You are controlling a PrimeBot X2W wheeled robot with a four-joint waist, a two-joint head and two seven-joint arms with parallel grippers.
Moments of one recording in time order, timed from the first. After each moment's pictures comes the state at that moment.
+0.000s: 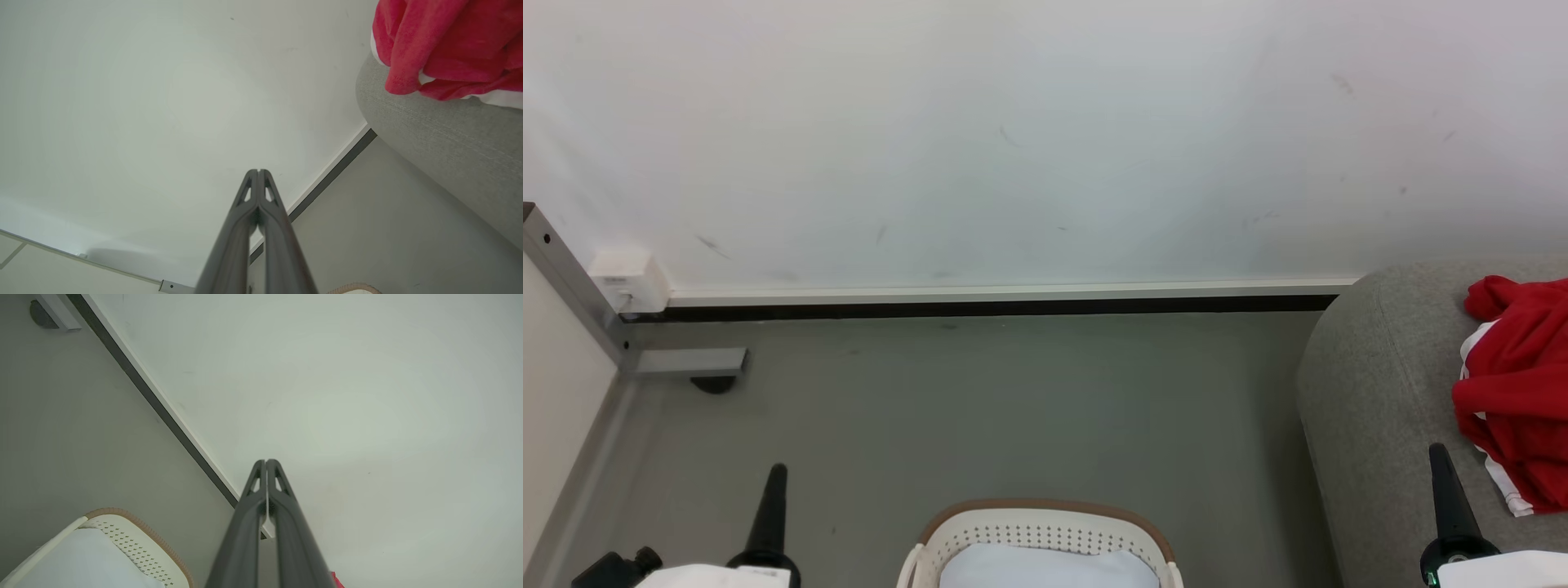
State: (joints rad) left arm -0.04 0.07 0.07 0.20 -1.14 -0.10 -0.02; right arm -0.06 -0.07 0.00 0.21 1.18 0.13 -0.05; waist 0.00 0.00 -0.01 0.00
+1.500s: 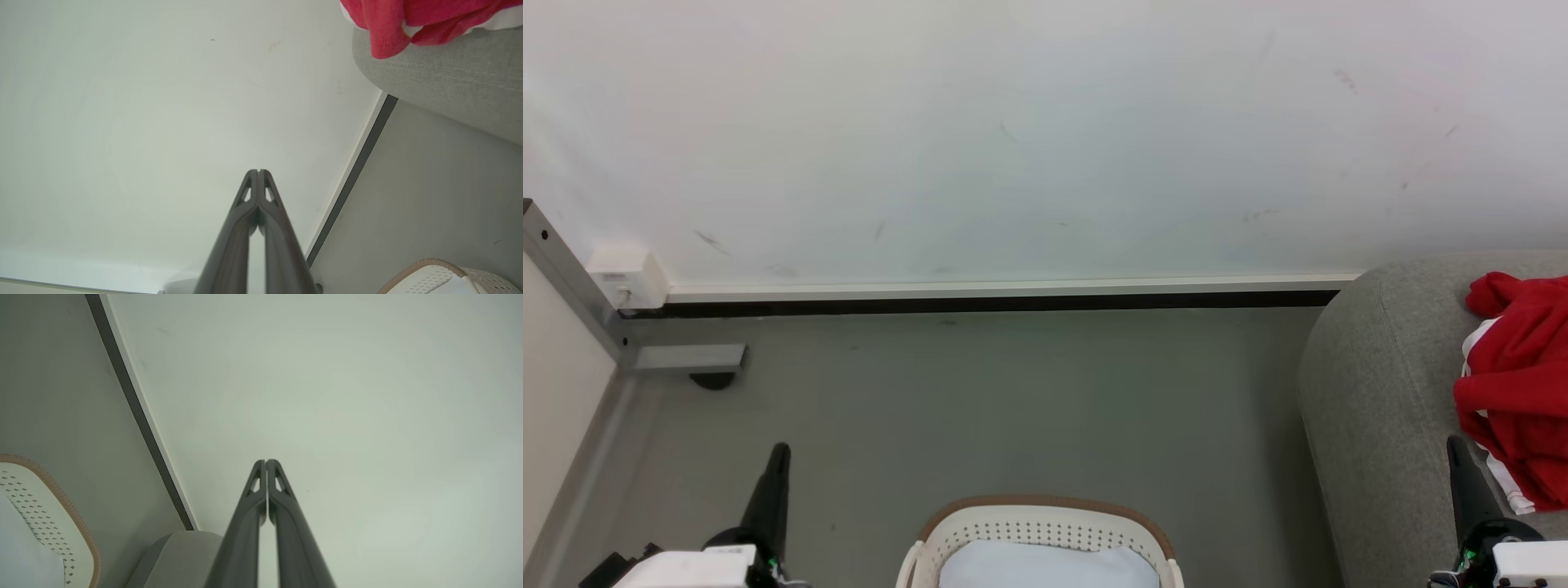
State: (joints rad) left arm -0.09 0.05 0.10 0.24 -1.51 -0.12 0.09; right arm -0.09 -0.07 -0.06 0.23 1.54 0.13 0.06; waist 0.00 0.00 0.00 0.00
